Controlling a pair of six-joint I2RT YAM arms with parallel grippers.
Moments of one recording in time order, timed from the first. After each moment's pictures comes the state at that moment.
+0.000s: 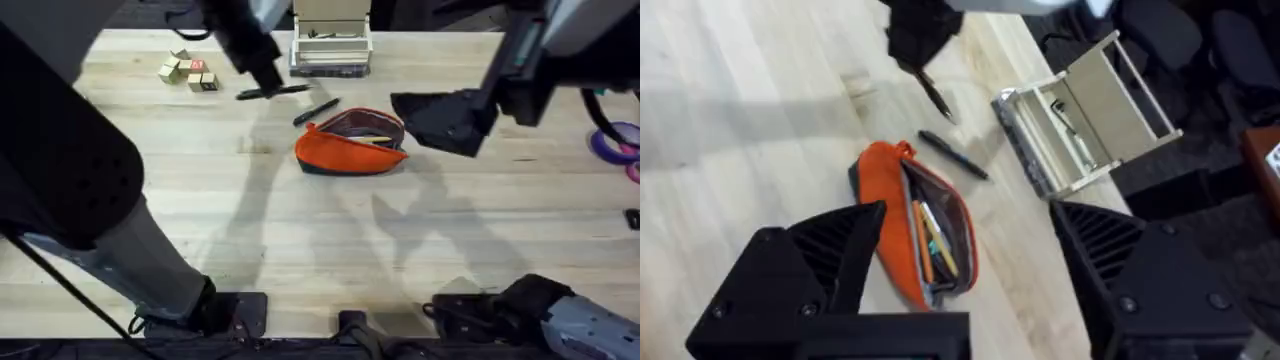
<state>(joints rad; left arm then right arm) -0.18 1.87 1.83 -1.39 0.21 0.82 0.52 1.02 1.33 -0.85 -0.24 -0.60</state>
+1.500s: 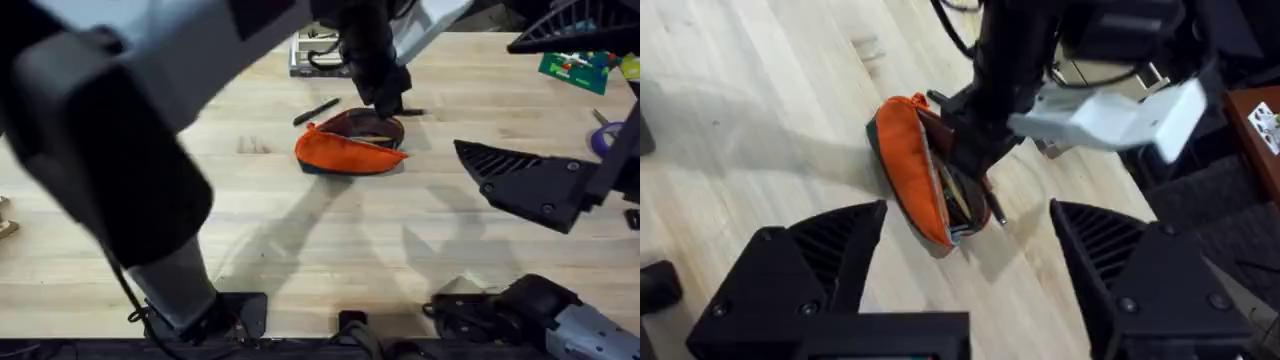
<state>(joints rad) -0.64 1.93 1.85 -1.16 0.27 0.60 0.52 0.80 1.33 -1.08 -0.18 -0.58</state>
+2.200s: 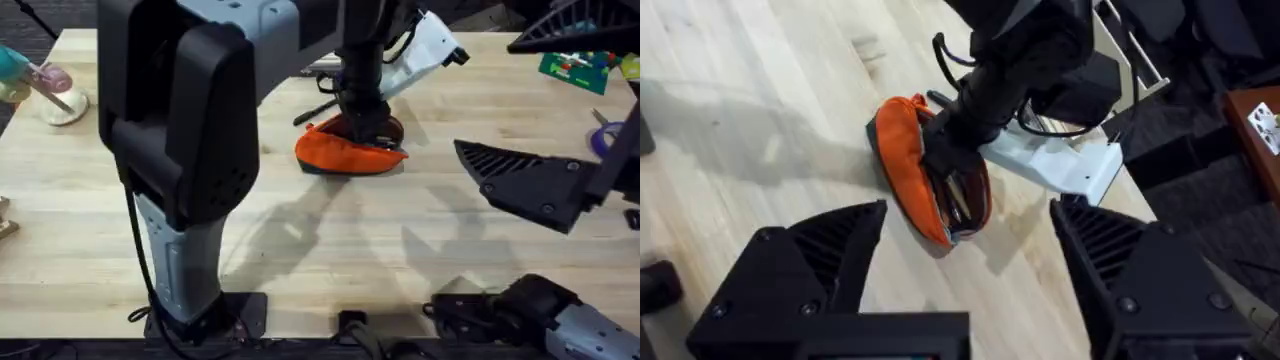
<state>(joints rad) -0.64 2.09 1.85 -1.26 0.12 0.59 0.52 0.80 1.33 -1.08 -0.18 -0.58</state>
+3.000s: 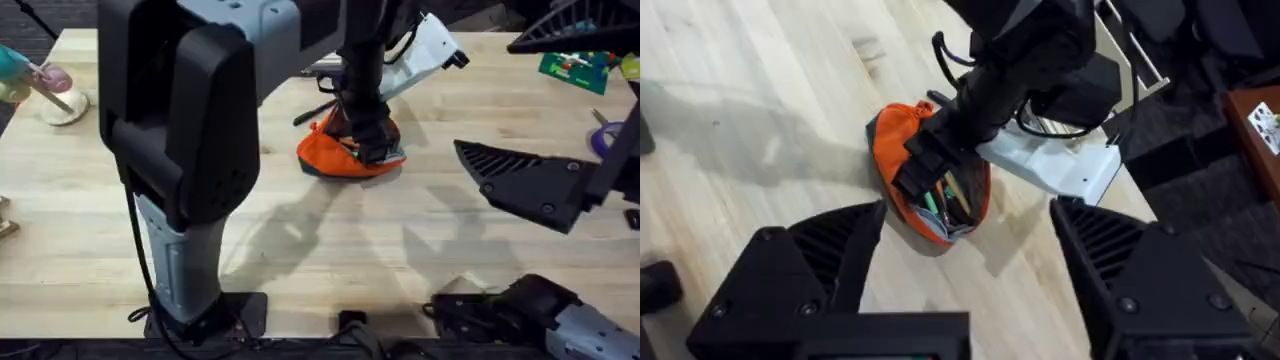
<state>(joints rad) -0.64 2.09 1.85 -1.28 0.09 0.59 0.52 0.80 1.33 -1.08 -0.18 -0.58</state>
